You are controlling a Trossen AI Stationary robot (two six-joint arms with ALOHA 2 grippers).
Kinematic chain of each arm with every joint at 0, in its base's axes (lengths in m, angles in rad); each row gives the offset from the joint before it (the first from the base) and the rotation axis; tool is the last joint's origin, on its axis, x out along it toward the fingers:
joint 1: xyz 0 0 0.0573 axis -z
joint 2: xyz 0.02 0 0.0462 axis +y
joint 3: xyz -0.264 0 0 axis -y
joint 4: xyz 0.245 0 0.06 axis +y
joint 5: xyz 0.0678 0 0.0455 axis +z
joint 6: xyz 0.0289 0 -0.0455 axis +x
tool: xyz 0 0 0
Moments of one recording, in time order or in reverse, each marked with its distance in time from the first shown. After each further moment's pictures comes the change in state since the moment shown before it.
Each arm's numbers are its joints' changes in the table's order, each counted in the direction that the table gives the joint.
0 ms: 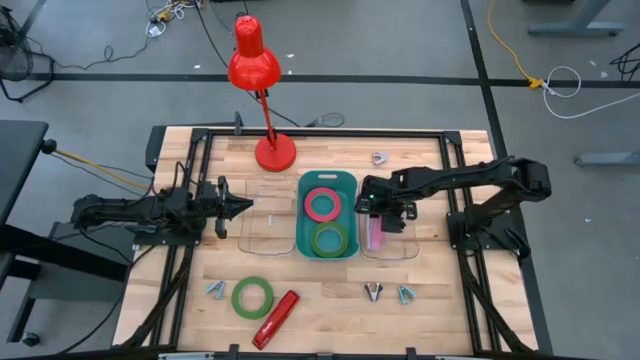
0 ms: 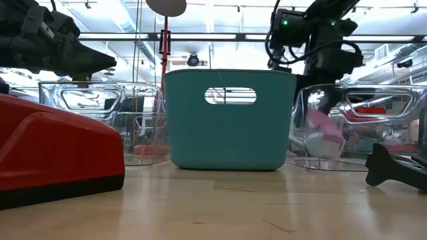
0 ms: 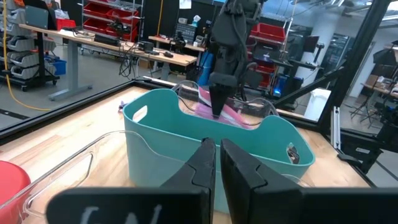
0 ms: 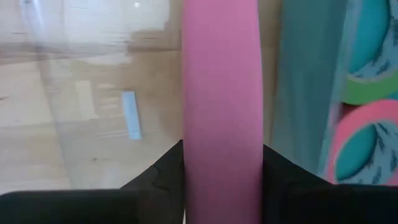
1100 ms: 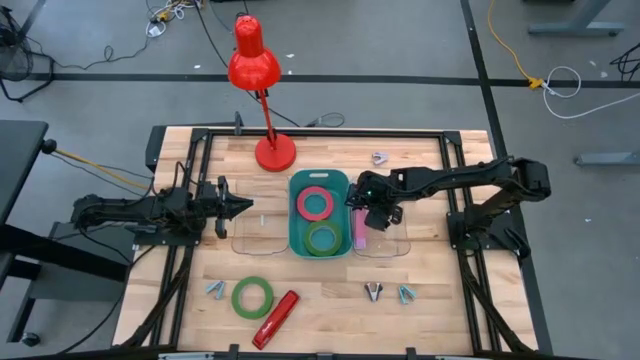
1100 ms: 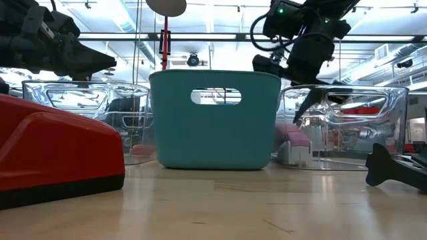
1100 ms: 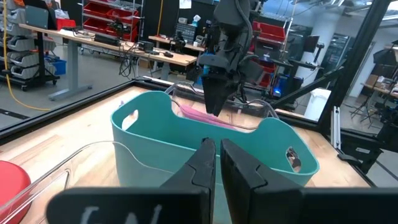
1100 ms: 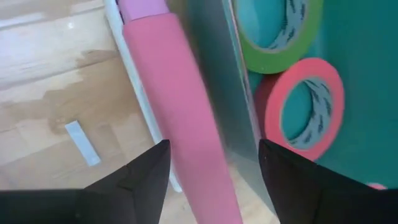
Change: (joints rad) left arm 0.000 0.000 0.000 0.000 0.000 0.000; right arm 0.002 -0.017 0.000 -0.217 -0.012 0.246
